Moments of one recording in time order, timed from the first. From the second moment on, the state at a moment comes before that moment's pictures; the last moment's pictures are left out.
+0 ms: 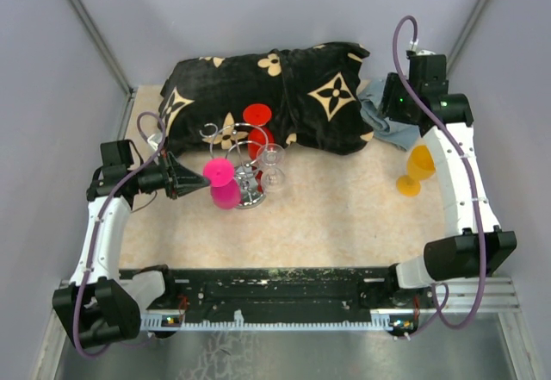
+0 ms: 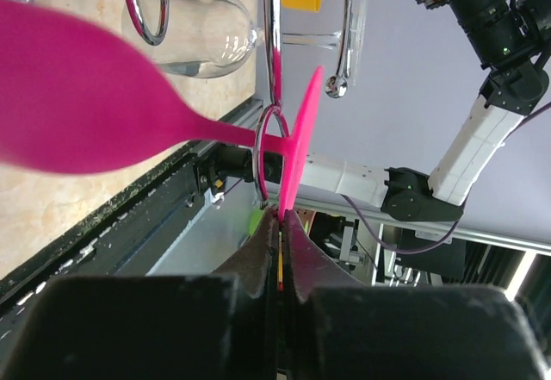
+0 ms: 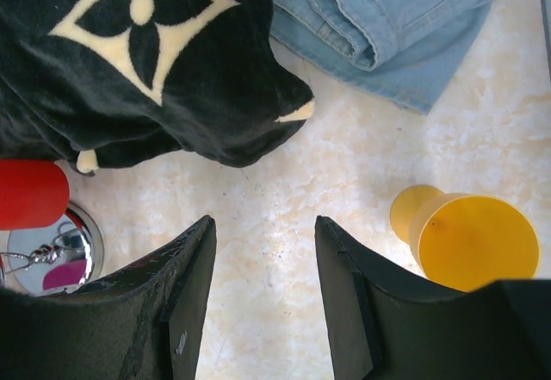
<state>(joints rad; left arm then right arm) 0.17 1.05 0.85 -0.63 1.23 -0.68 0.10 1.43 1.69 -0.94 0.05 0.25</state>
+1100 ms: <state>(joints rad) 0.32 1.02 0.92 -0.94 1.26 -0.51 0.10 1.41 1.64 -0.93 0.06 0.23</state>
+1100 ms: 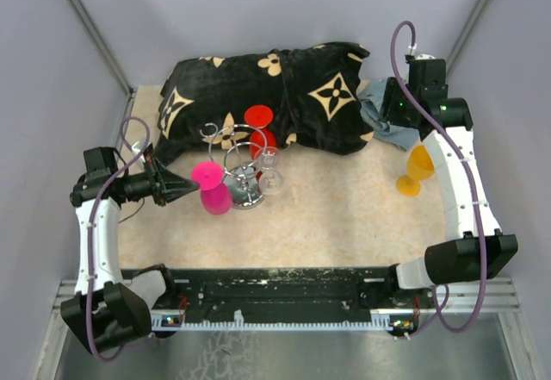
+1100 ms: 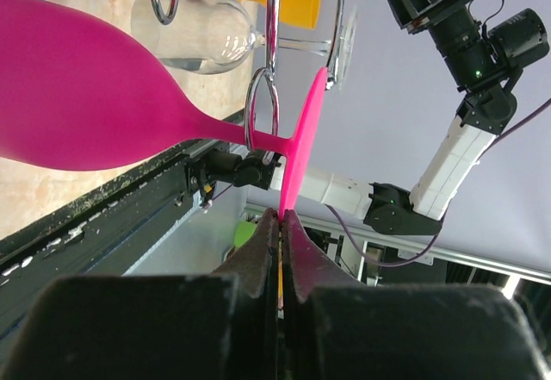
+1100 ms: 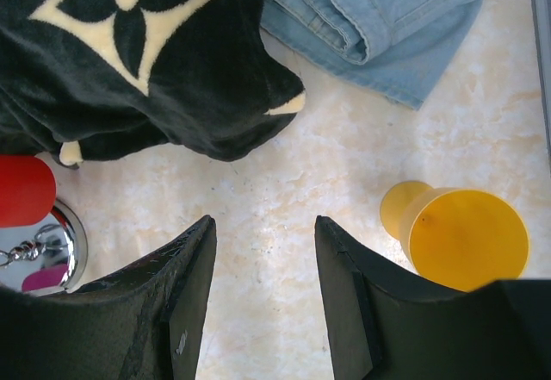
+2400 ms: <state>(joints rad) 0.38 0.96 1.11 -1.19 1.14 -0.35 0.10 1.41 1.61 -0.92 0.03 0.22</state>
